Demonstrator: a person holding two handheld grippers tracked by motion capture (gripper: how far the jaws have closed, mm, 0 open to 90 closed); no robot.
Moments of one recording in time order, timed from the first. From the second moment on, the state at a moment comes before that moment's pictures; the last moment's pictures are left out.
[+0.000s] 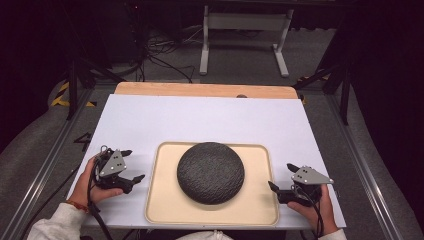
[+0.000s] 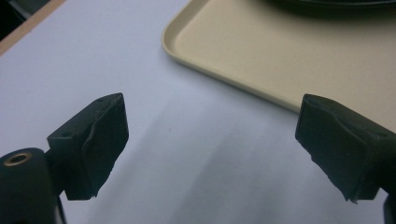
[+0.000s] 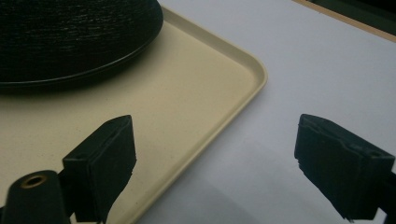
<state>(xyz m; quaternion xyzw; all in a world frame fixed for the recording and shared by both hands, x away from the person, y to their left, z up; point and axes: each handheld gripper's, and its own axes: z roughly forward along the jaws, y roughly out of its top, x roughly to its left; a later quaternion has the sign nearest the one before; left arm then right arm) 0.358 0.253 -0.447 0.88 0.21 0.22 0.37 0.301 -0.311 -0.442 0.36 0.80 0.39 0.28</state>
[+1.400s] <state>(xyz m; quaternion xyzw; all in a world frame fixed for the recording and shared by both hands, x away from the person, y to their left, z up) 0.346 0.274 -0.452 0.85 0.25 0.21 0.41 0.300 -0.312 -0.443 0.36 0.80 0.39 0.28</state>
